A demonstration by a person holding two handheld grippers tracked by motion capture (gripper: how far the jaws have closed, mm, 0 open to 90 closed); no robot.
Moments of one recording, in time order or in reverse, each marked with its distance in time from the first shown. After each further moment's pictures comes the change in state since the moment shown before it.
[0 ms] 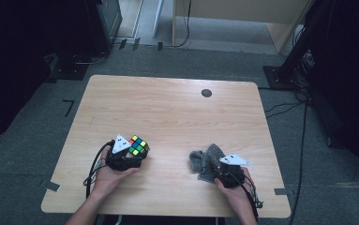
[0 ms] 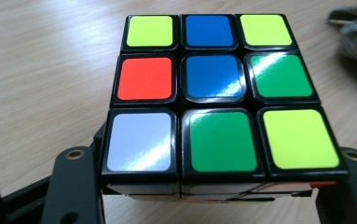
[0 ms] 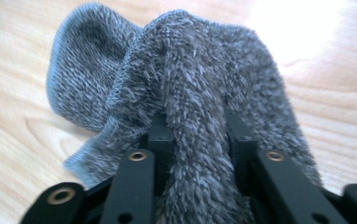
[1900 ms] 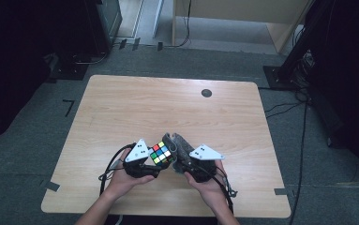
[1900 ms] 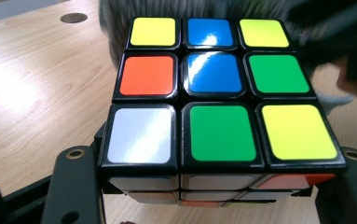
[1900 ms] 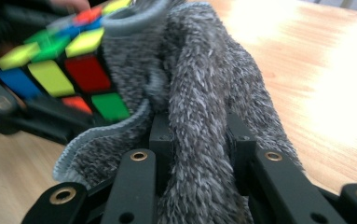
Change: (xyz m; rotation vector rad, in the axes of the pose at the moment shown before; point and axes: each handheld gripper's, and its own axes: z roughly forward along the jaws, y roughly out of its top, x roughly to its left) left arm -0.054 0.026 0.000 -0.125 -0.316 0.203; right arm 0.081 0.058 -0.005 -0.220 0.258 -0.110
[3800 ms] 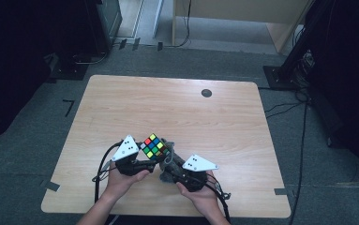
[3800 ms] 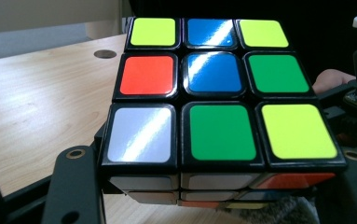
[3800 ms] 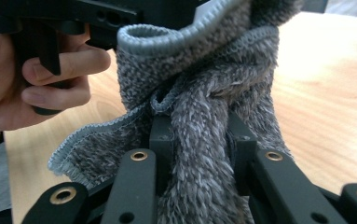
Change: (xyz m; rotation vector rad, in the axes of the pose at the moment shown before) left arm 0.003 0.011 -0.025 -0.160 0.062 -0.119; right arm 0.022 -0.025 0.017 -0.078 0.198 -0.036
